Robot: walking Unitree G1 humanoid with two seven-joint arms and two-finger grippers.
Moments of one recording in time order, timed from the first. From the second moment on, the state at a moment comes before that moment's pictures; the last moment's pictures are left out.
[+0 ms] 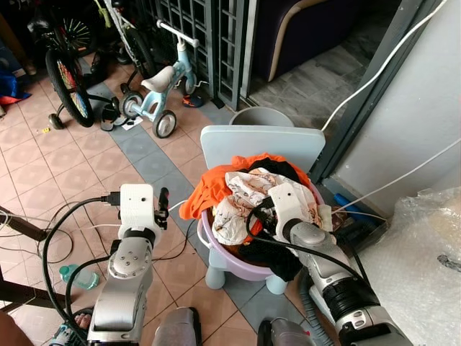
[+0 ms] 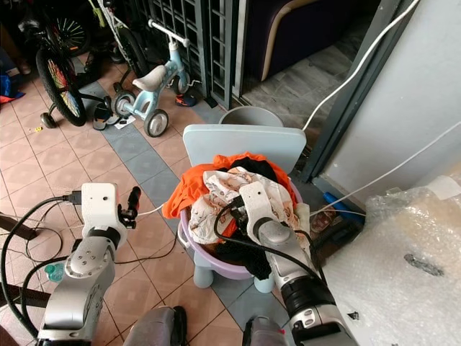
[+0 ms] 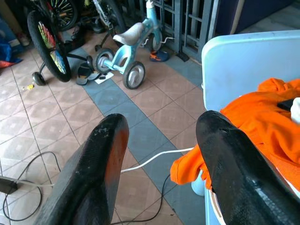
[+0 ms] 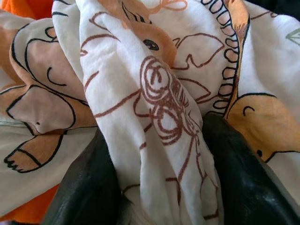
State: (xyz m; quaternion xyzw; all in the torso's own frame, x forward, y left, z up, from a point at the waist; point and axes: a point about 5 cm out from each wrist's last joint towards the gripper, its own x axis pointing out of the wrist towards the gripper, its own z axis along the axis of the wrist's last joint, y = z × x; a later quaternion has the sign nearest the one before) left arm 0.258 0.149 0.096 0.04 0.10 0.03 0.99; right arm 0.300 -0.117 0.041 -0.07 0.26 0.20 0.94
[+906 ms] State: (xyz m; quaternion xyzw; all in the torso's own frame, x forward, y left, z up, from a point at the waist) left arm 0.264 0.145 0.095 0.00 0.10 0.01 0.99; right arm 0.298 -0.120 0.052 0.06 0.27 0.29 0.92
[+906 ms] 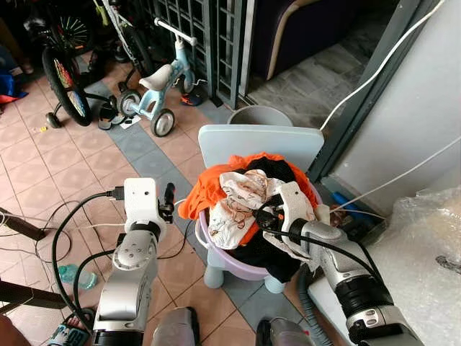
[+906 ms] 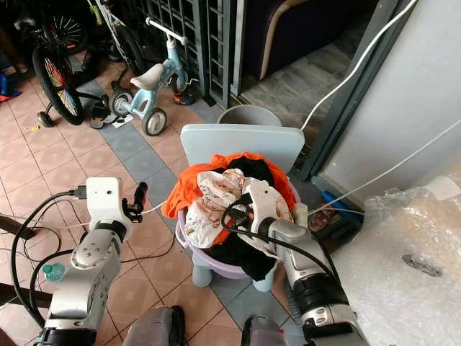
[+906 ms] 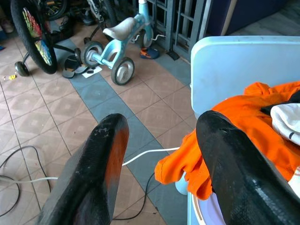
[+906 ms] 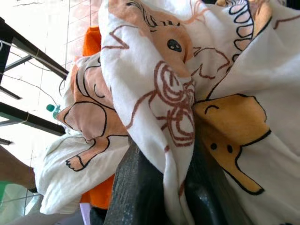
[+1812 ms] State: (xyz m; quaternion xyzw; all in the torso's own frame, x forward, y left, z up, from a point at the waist) left arm 0.264 0.138 0.090 -0.01 0.11 0.00 0.99; right arm 0.293 -0.134 0.055 0.02 0.24 0.31 0.92
